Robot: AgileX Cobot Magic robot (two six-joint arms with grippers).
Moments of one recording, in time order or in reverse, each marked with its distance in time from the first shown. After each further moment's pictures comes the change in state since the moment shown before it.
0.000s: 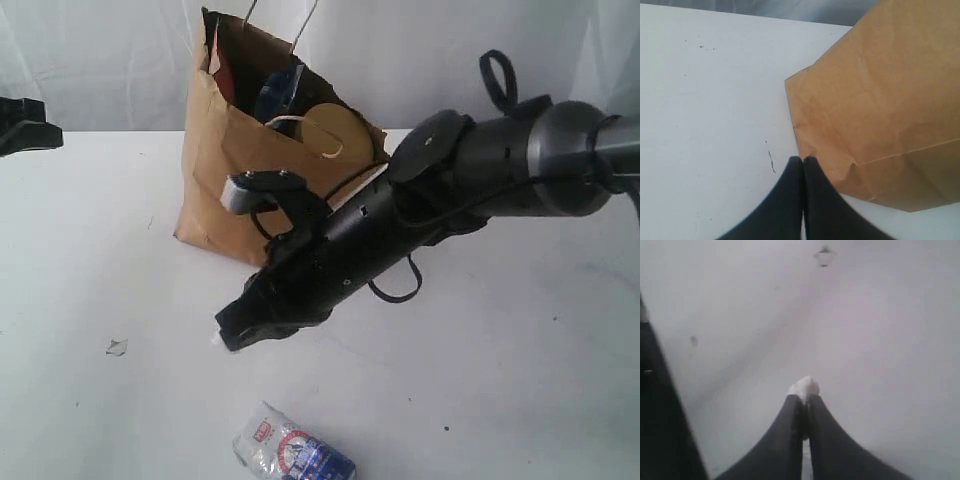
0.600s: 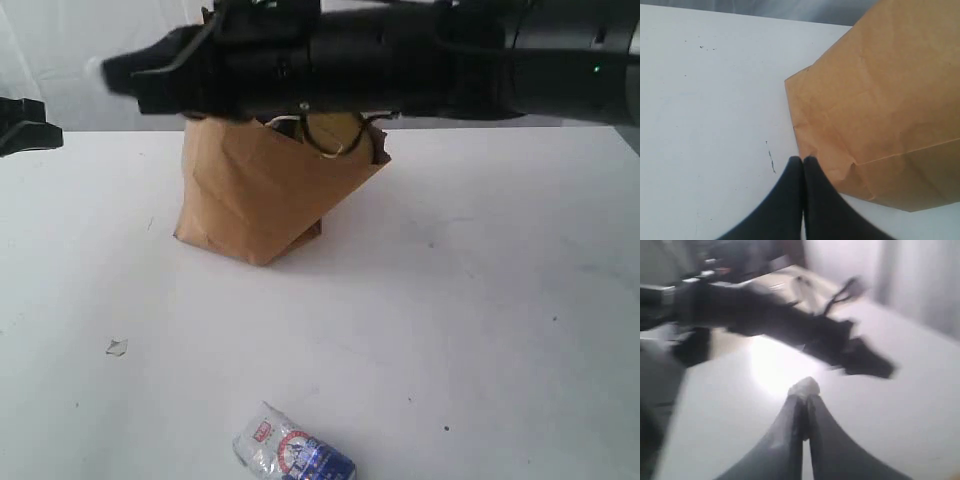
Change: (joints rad) left arm 0.000 0.000 0.000 0.000 0.000 0.002; right arm 0.000 -0.135 -0.174 0.683 -0.117 -0.691
